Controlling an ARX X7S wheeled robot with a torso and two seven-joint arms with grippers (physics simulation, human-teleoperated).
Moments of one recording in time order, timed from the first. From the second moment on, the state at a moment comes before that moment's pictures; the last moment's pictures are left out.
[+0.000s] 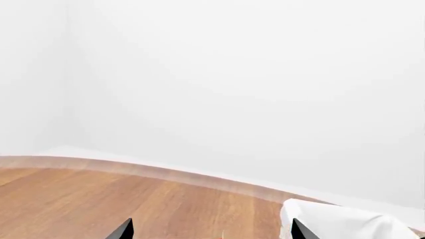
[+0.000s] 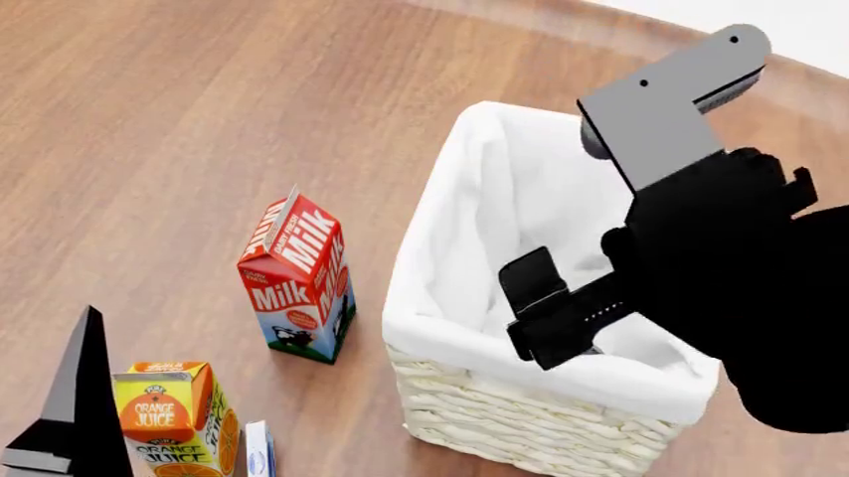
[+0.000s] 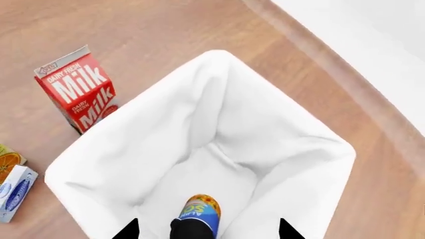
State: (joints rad) left arm -0.08 -0.61 0.32 0.83 -0.57 -0.19 -0.58; right arm 1.55 0.85 -1.07 -0.09 1.56 1.07 0.47
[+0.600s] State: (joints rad) left arm -0.08 -0.61 0.33 0.83 -0.57 -0.18 -0.58; right arm 1.02 1.21 -1.00 -0.58 1.34 0.47 0.55
